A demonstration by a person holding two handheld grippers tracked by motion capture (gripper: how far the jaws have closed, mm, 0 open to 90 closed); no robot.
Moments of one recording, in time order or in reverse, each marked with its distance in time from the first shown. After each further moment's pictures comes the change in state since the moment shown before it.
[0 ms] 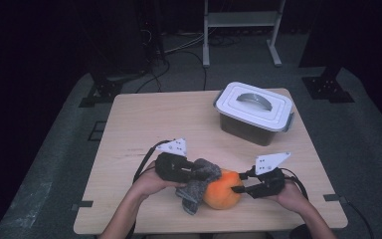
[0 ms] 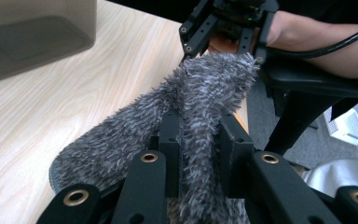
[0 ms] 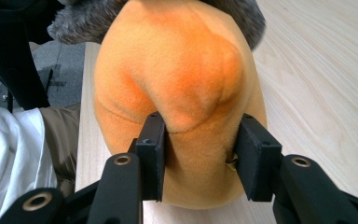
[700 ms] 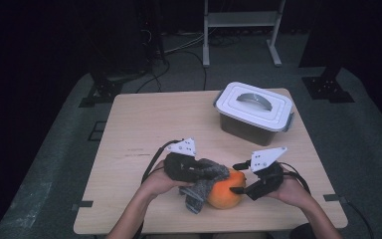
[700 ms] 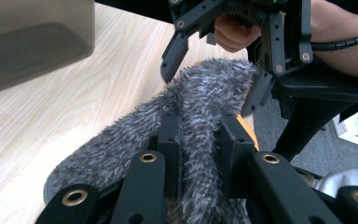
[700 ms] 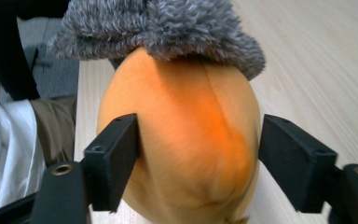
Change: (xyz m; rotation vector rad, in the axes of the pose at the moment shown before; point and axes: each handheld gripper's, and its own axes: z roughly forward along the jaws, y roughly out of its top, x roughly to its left) left arm -0.002 0.013 0.024 0.015 0.021 0.030; right arm 0.007 0.034 -0.005 0.072 -0.037 -0.094
